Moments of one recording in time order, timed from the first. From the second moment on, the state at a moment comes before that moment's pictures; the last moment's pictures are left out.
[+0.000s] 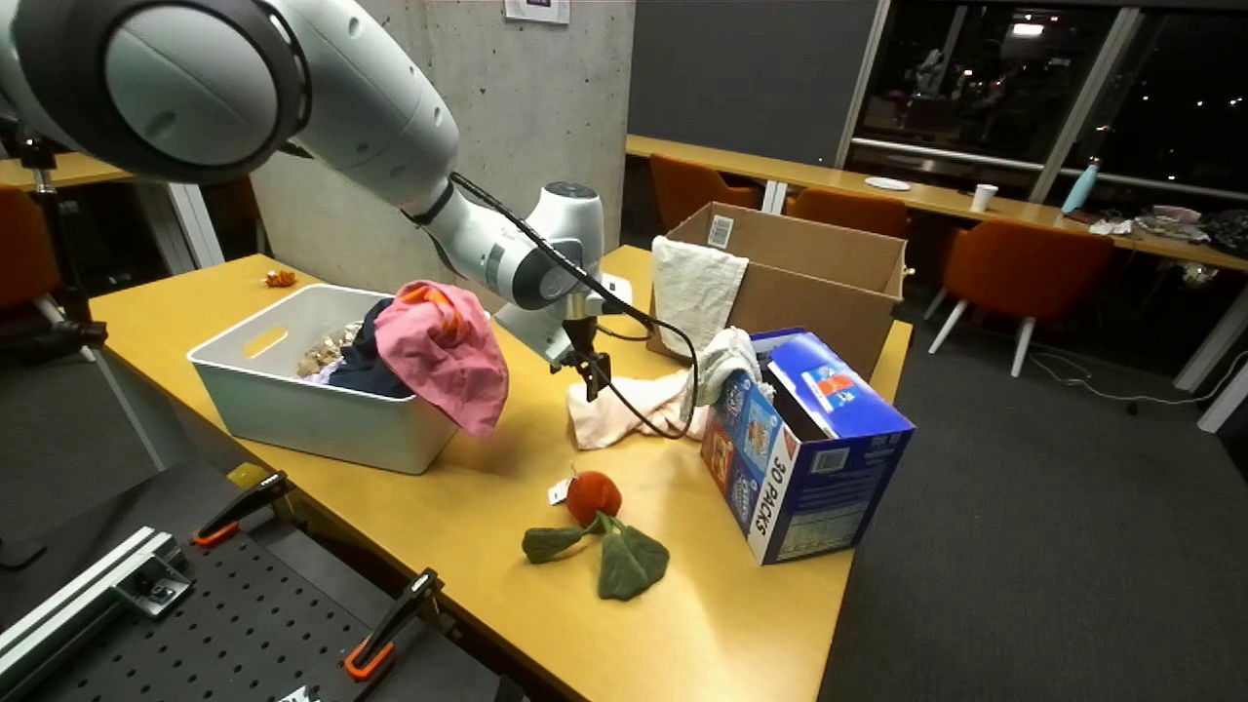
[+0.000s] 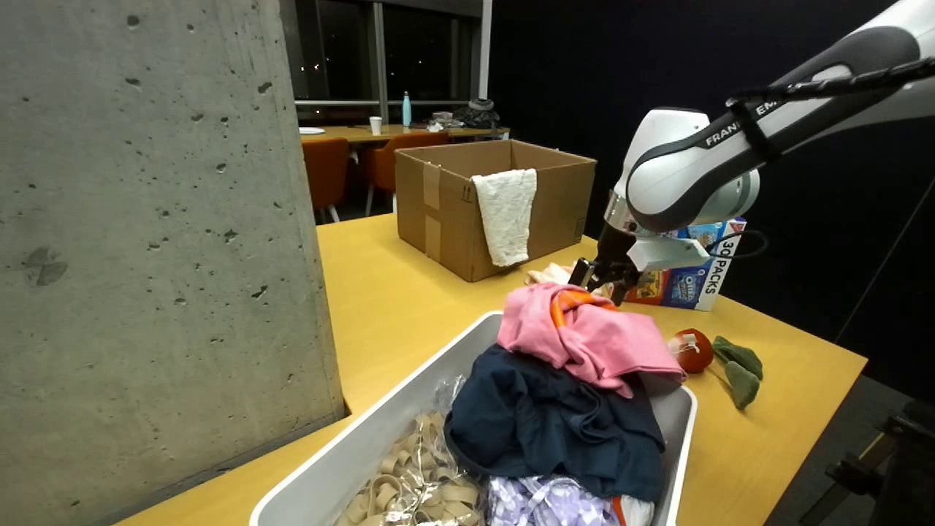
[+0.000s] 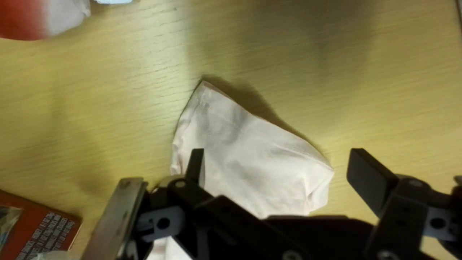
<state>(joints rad) -0.05 0.95 0.01 -1.43 0.07 2.51 0.10</state>
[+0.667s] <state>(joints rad) -0.06 1.25 0.01 -0.99 0.07 2.25 -0.01</state>
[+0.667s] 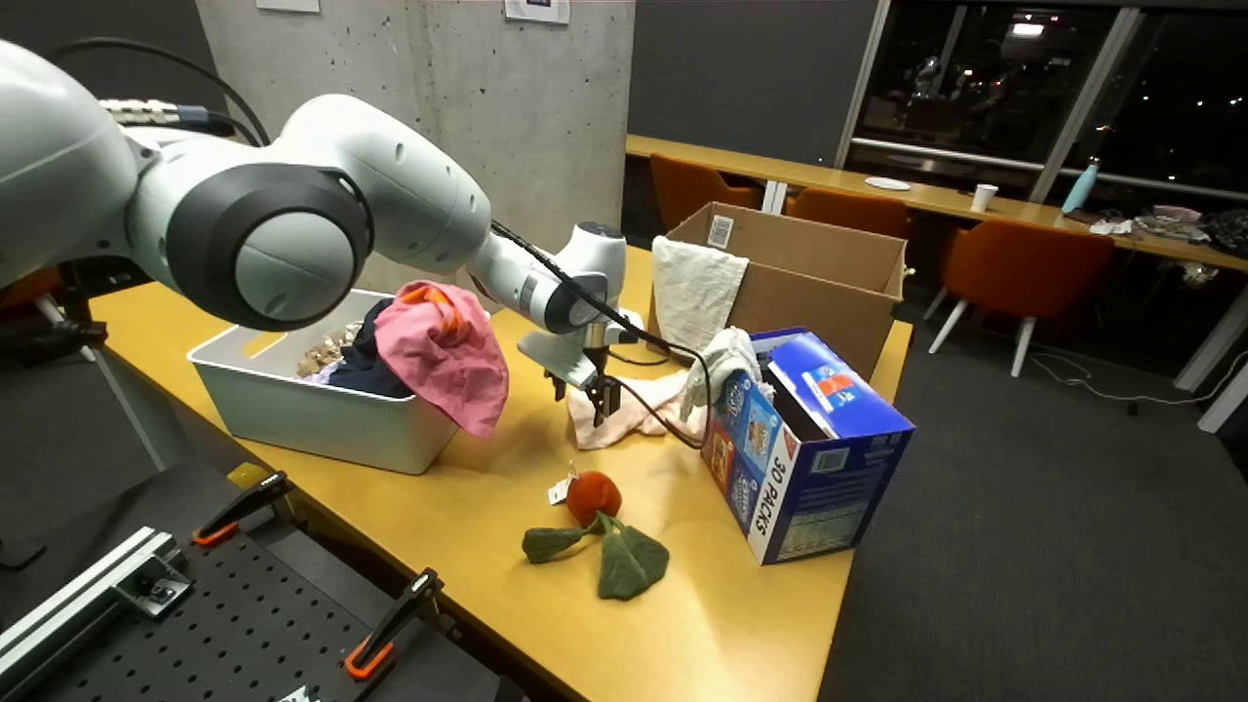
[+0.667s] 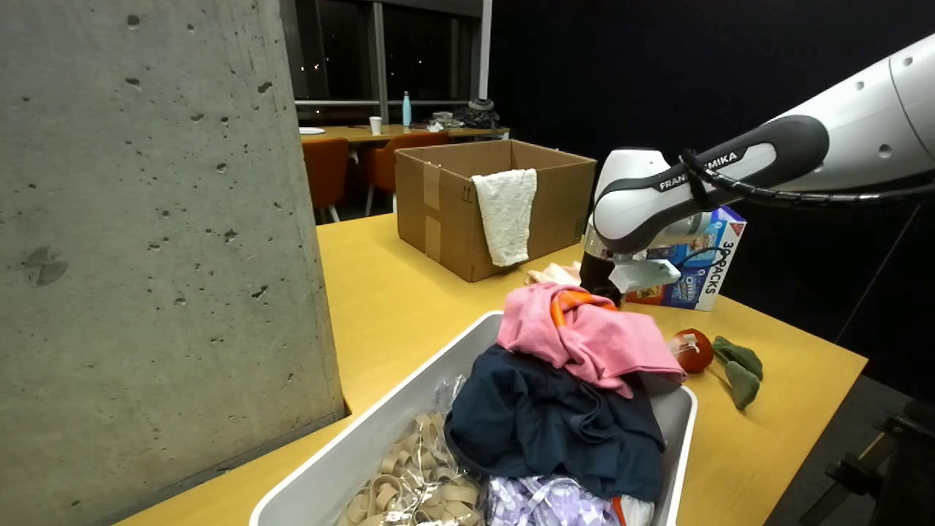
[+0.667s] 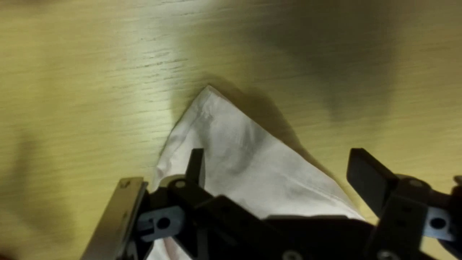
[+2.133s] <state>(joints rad) -0.07 1.38 -0.02 -0.78 0.07 2.11 0.05</state>
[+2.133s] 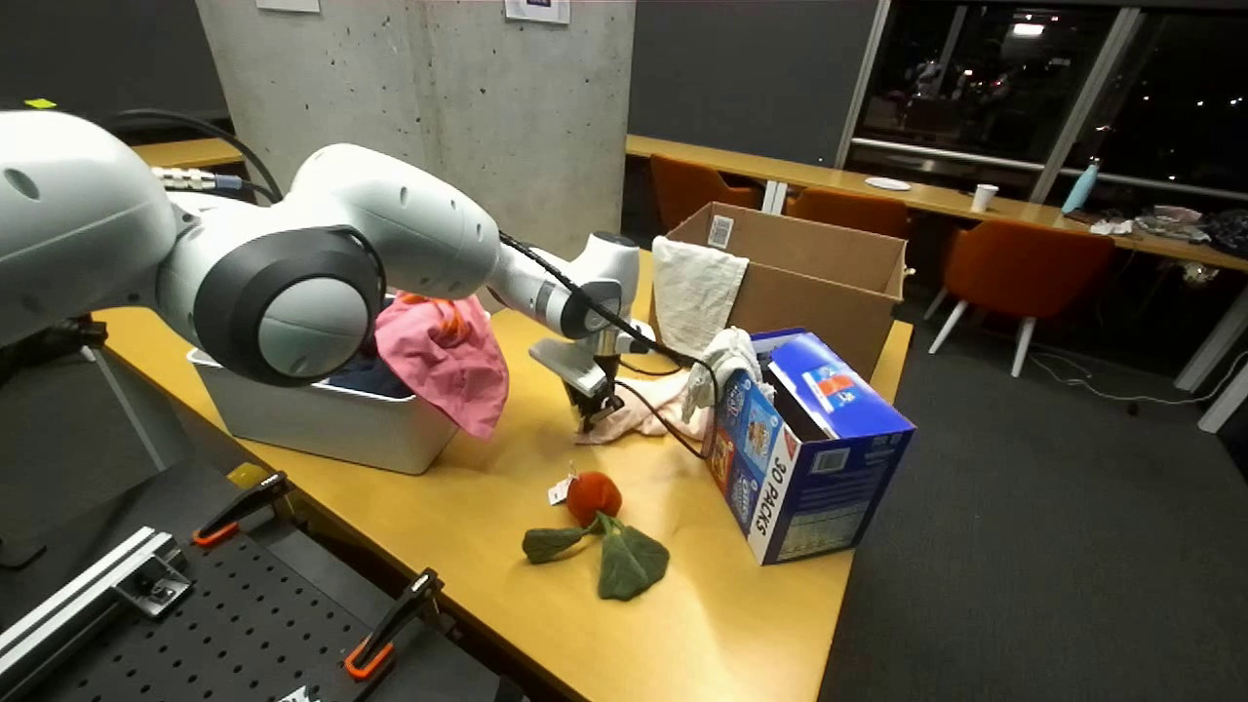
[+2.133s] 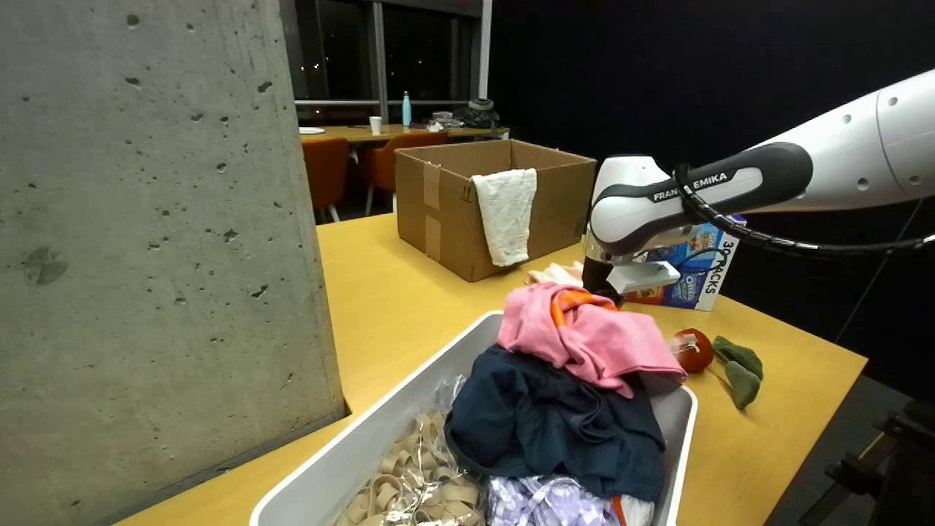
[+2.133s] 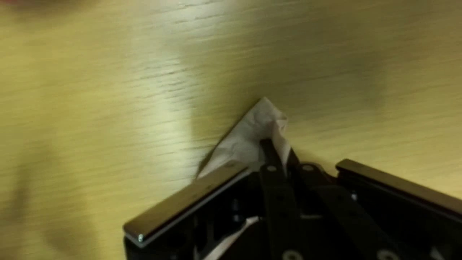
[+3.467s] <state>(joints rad) -0.06 0.69 -0.20 -1.71 0.06 2.31 0.42</state>
